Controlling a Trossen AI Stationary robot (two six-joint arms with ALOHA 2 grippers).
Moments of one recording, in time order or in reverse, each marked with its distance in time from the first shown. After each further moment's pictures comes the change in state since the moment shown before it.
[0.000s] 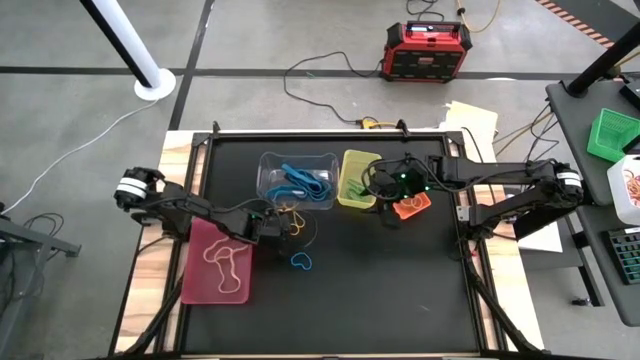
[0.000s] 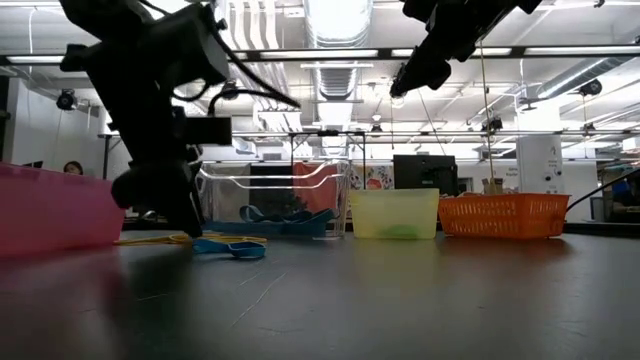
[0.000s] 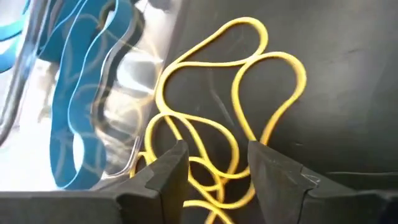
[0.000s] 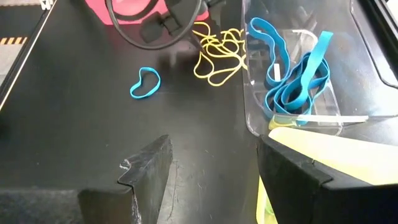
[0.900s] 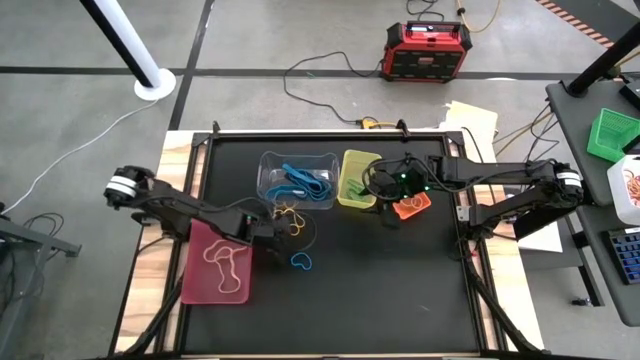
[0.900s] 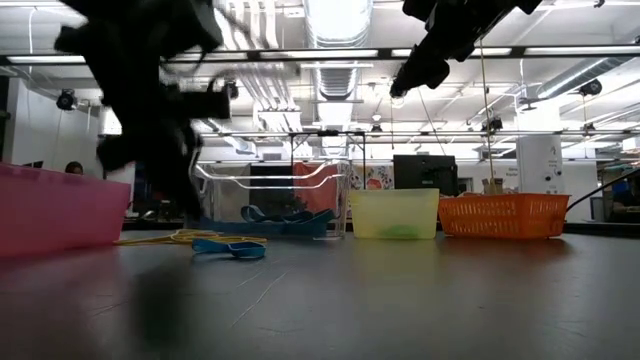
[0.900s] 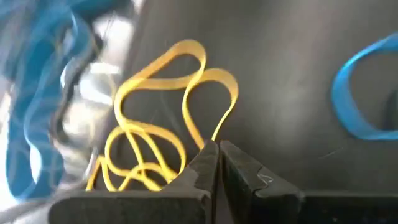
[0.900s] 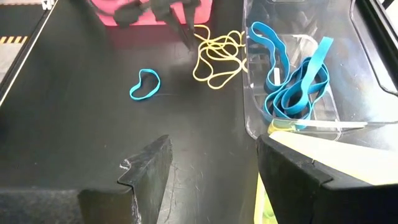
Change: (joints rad) left arm -0.030 -0.074 0.018 0.006 0.111 -0.009; right arm 0.000 0.000 -0.003 0.013 0.000 -0.016
